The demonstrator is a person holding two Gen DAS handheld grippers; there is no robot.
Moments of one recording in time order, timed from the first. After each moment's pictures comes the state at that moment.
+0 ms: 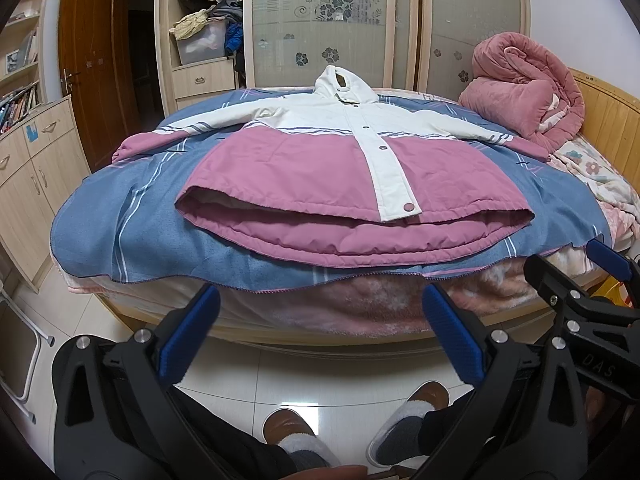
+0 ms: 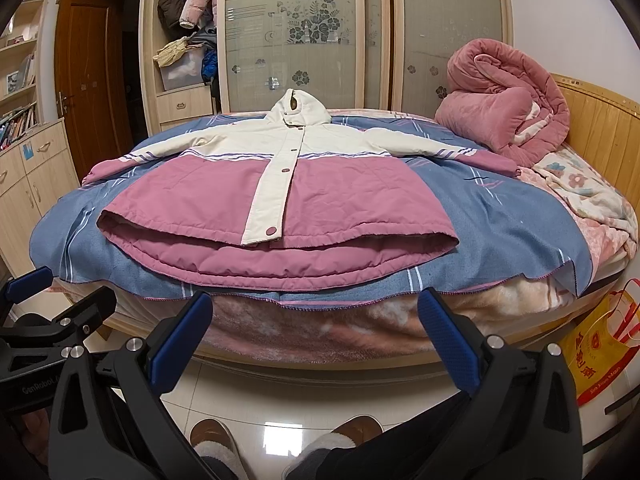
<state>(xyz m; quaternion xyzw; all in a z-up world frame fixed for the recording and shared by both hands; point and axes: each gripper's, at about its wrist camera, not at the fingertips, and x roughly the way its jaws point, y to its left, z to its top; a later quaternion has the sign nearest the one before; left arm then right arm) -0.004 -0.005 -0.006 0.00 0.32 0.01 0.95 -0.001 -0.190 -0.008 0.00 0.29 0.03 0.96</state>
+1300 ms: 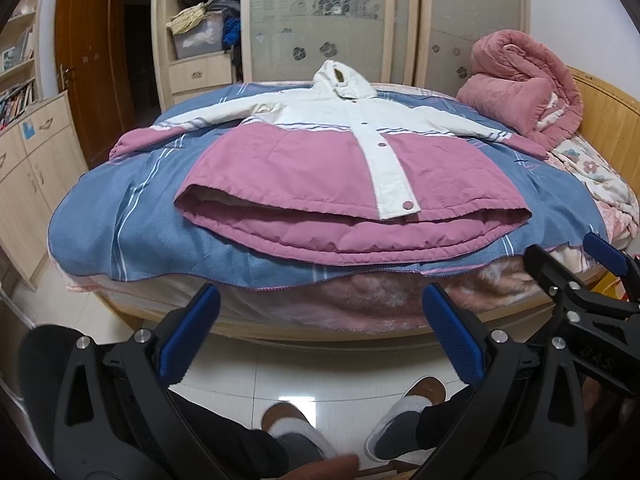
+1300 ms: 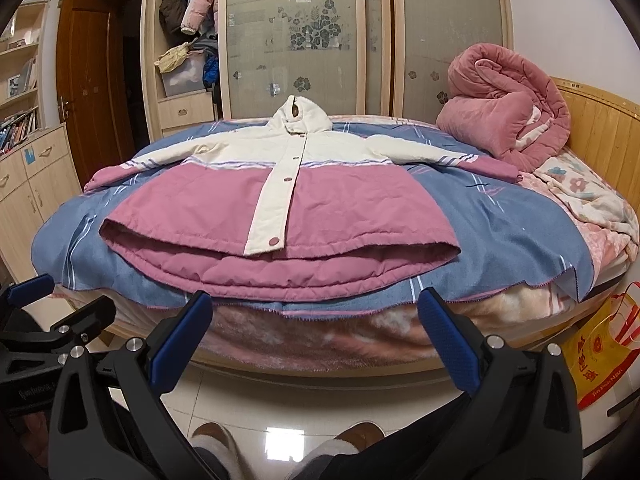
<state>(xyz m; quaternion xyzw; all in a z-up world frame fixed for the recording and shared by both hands) 0.002 -0.002 -0.003 -0.01 0.34 0.01 0.94 0.003 -0.187 0.000 0.01 0.28 0.03 0.96</state>
